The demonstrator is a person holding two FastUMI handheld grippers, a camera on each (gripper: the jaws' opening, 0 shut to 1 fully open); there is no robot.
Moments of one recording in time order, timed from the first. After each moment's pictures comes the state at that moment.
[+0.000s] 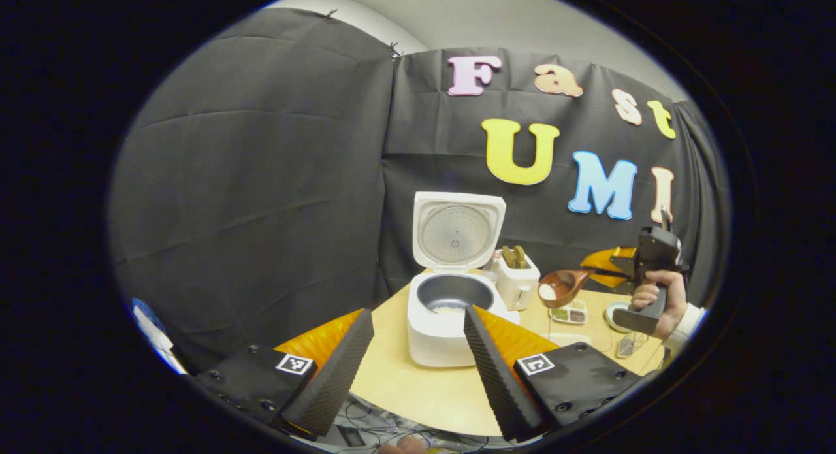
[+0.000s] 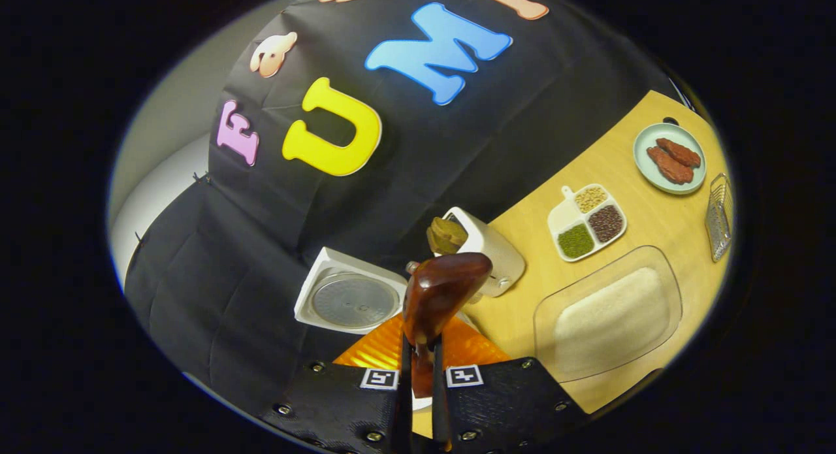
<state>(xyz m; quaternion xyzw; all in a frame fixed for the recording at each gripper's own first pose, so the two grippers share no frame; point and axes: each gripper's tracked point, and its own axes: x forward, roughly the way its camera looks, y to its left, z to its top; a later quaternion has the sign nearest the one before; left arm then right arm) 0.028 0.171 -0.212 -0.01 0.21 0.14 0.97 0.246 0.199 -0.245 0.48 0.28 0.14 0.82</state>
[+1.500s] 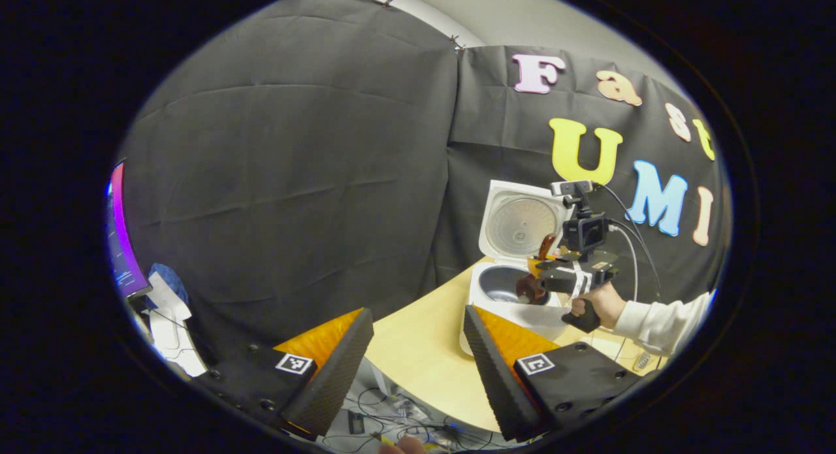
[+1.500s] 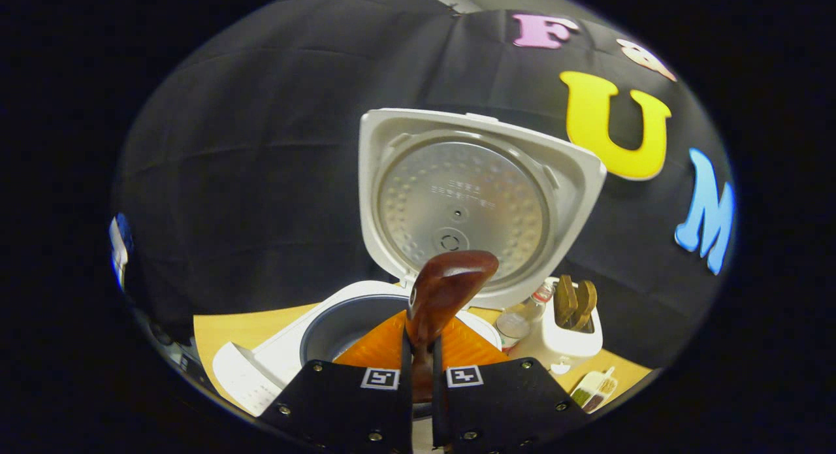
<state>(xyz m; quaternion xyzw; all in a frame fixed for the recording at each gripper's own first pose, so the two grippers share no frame) -0.012 0.240 -0.238 -0.05 0.23 0.25 0.94 0.296 0.432 -0.303 -0.14 0.15 0.33 0.92</state>
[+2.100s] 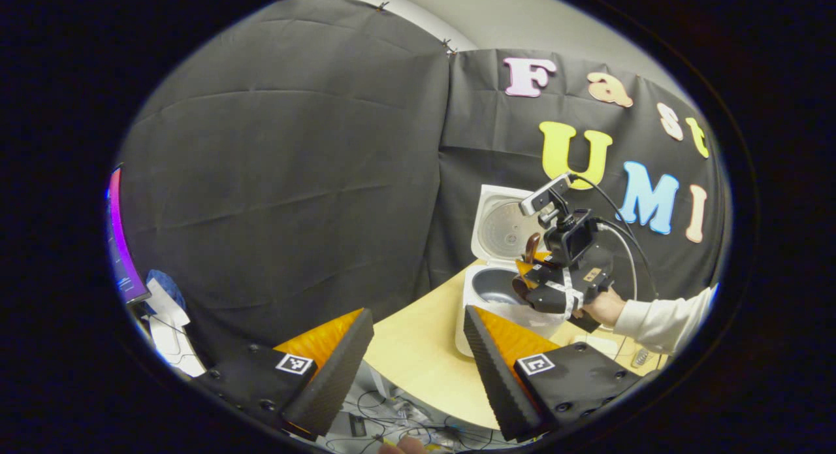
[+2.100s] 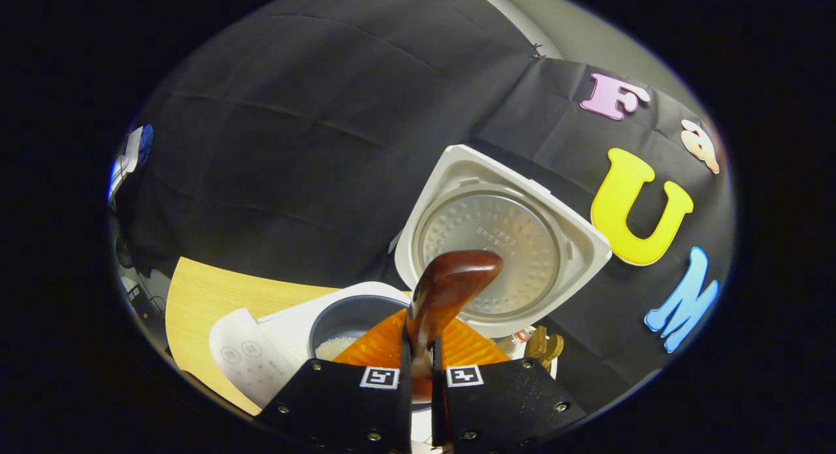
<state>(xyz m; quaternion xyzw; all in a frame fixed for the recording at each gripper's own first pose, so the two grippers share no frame) -0.020 0.231 -0.223 -0.04 0.22 0.22 0.95 0.278 0.433 -0.282 -0.25 0.07 0.33 0.91</state>
